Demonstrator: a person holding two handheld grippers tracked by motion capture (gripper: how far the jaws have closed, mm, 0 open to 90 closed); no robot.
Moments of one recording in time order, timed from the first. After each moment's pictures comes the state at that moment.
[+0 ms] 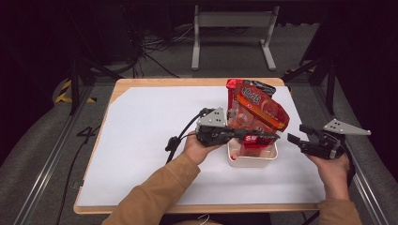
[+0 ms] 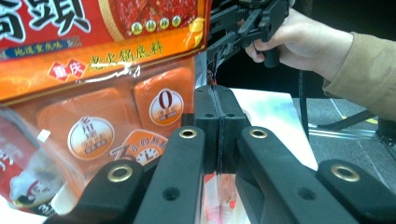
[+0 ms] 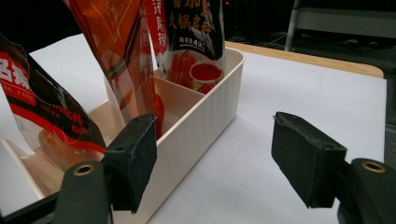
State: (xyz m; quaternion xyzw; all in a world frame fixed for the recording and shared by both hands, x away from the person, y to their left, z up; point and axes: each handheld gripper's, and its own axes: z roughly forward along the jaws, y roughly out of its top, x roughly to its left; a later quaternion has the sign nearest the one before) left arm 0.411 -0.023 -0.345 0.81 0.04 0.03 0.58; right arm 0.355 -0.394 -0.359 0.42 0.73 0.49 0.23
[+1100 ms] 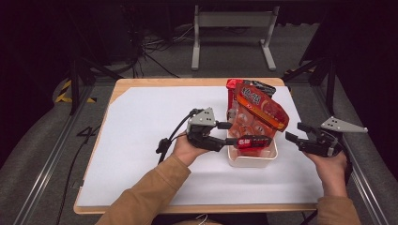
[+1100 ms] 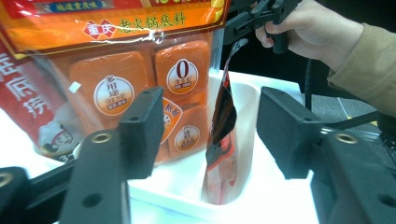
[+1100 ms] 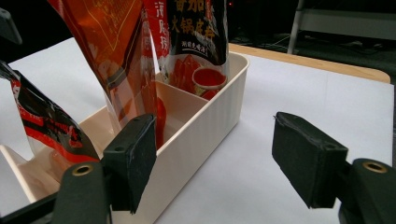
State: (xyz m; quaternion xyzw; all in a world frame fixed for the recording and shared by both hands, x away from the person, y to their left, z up) left arm 0.407 0.006 -0.341 0.82 0.09 0.03 0.56; right arm 0.362 -0.390 -0.358 0.41 0.73 0.49 0.23
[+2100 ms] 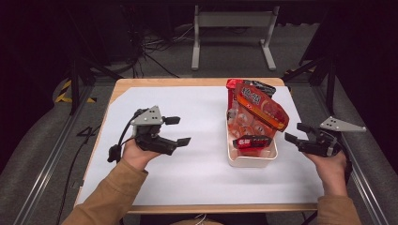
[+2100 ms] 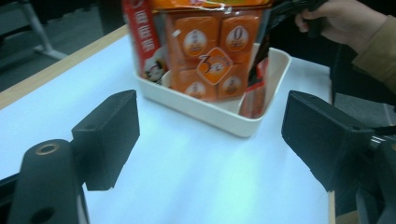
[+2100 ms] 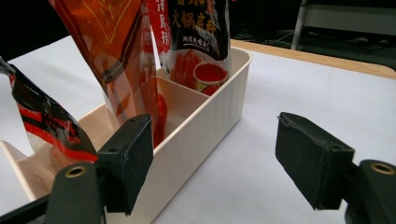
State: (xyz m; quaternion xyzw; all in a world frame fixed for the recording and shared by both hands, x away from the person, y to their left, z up) left arm 0.384 0.132 -0.320 0.82 0.18 0.09 0.53; right arm 0.364 -0.390 -0.360 0.41 0.74 0.49 0.22
